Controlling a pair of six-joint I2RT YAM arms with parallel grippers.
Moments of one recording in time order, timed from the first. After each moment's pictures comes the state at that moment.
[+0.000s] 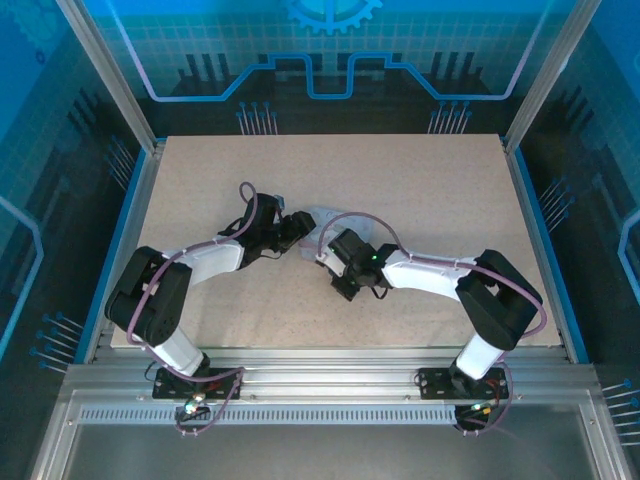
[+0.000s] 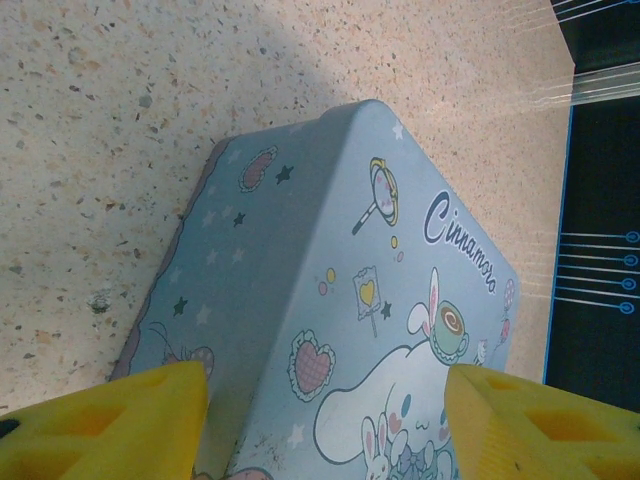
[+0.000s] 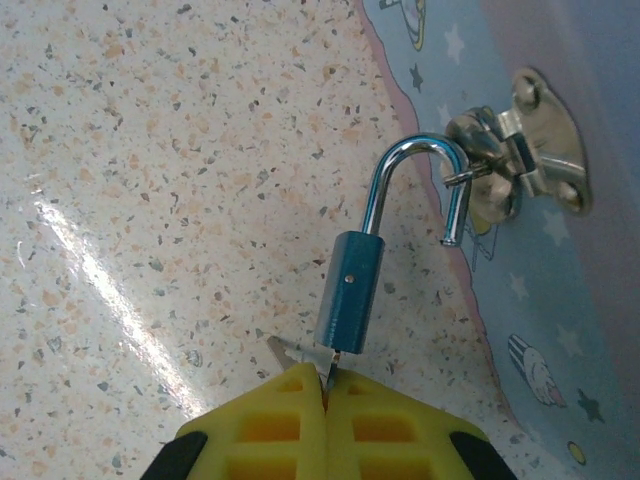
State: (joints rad) left arm -0.39 1.64 0.85 0.11 0.30 -1.00; right arm 0.81 1.66 0.95 -0.40 0.02 -0.13
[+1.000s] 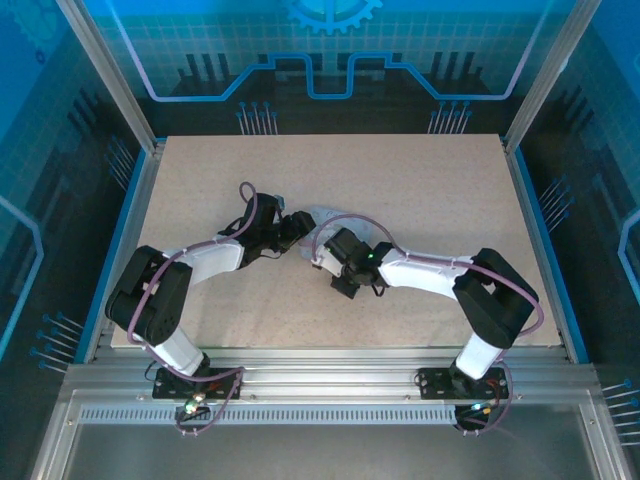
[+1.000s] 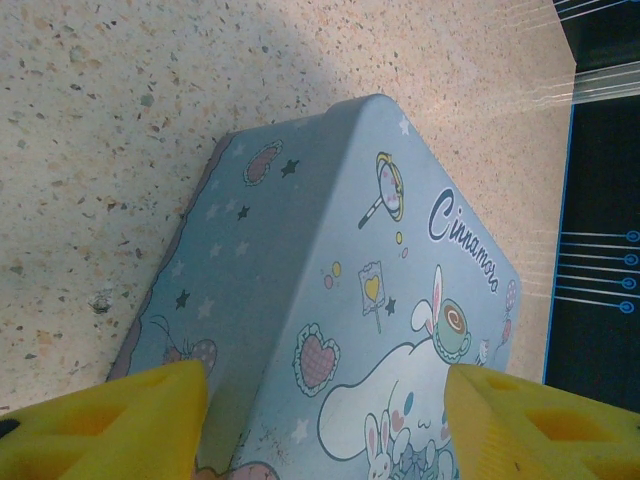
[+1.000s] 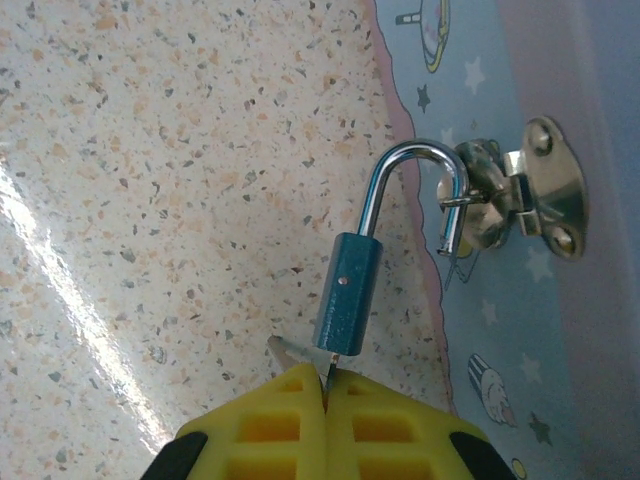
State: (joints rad) left arm -0.39 1.64 0.85 0.11 0.31 -1.00; right arm 0.83 1.68 0.99 -0.43 0.08 -0.27
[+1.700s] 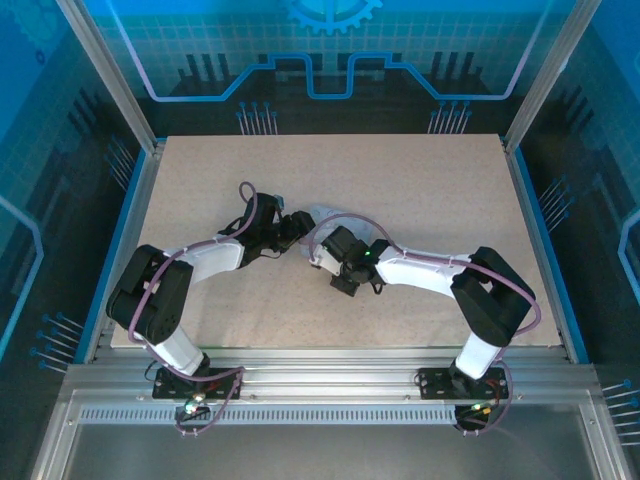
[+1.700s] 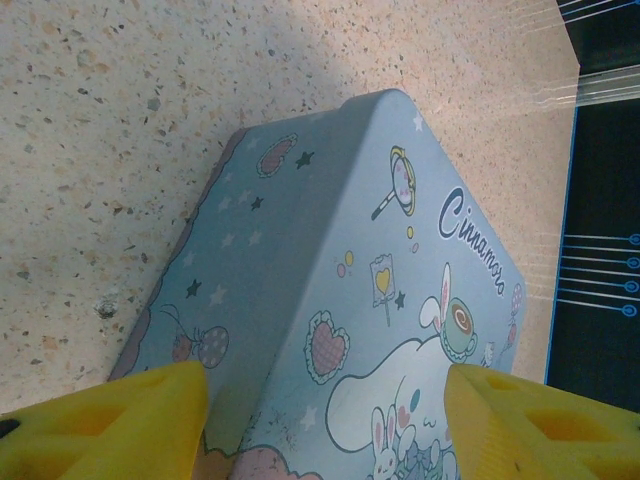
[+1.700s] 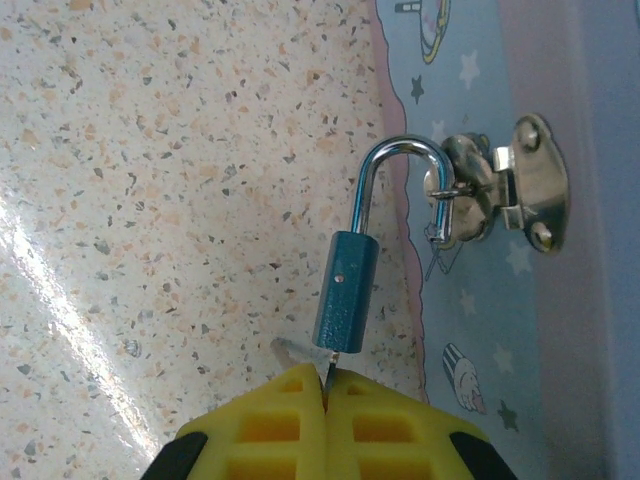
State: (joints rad) left arm -0.39 1.65 0.85 0.11 0.31 -1.00; right arm 0.83 1.70 1.02 -0.47 0.13 -0.30
